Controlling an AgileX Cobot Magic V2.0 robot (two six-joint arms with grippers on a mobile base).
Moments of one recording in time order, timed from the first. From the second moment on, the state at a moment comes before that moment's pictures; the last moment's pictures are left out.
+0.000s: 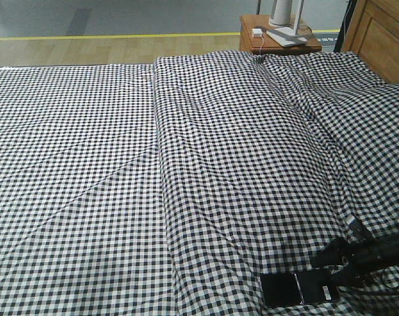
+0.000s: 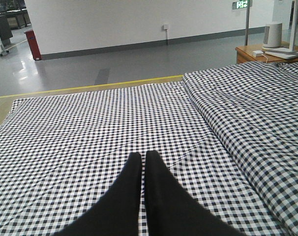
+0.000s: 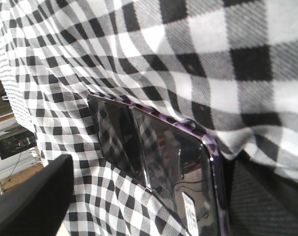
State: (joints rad) left arm 0.08 -0.02 0.03 -0.03 0.18 0.15; right arm -0.48 2.85 -1.61 0.87 1.14 -0.98
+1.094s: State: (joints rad) left arm 0.08 -0.02 0.03 -0.03 0.18 0.15; right arm -0.34 2.85 -1.61 0.82 1.15 -1.08
